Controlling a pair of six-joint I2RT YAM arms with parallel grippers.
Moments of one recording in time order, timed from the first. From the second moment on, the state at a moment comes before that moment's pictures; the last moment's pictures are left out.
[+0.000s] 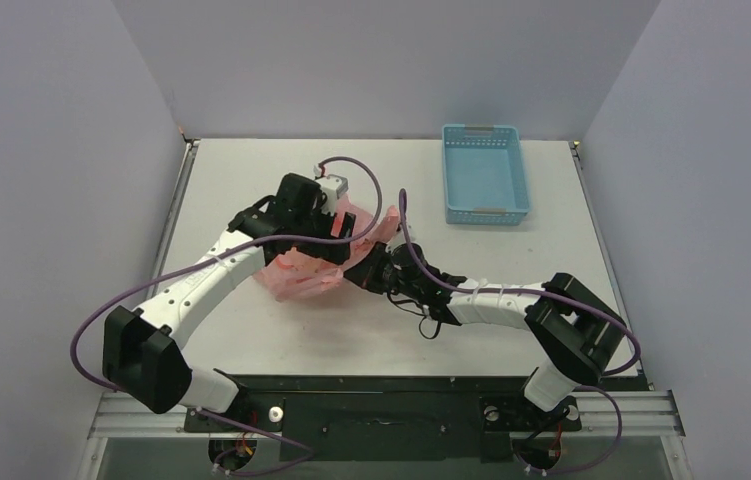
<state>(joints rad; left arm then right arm) -0.54 1.41 1.27 -0.68 0.08 -0.17 0.88 1.61 0.77 0.45 -0.03 1.00</state>
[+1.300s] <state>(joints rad) -0.26 1.41 1.32 -0.57 -0.46 -0.24 0.85 1.35 0.74 0.08 0.25 0.77</state>
